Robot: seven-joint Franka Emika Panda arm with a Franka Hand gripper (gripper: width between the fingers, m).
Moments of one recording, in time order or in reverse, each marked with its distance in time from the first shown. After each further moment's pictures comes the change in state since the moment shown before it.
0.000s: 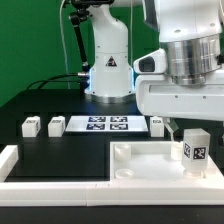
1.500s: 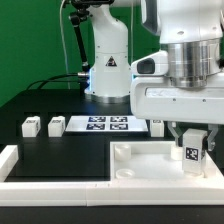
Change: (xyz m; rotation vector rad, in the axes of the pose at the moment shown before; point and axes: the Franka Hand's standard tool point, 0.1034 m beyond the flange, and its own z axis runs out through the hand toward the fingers) arm 0.006 0.007 0.006 -0.029 0.063 0.168
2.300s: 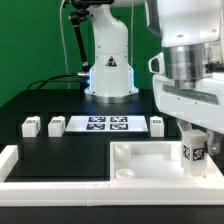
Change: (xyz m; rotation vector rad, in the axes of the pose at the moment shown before) arm -0.015 -0.006 0.003 0.014 -0.037 0.298
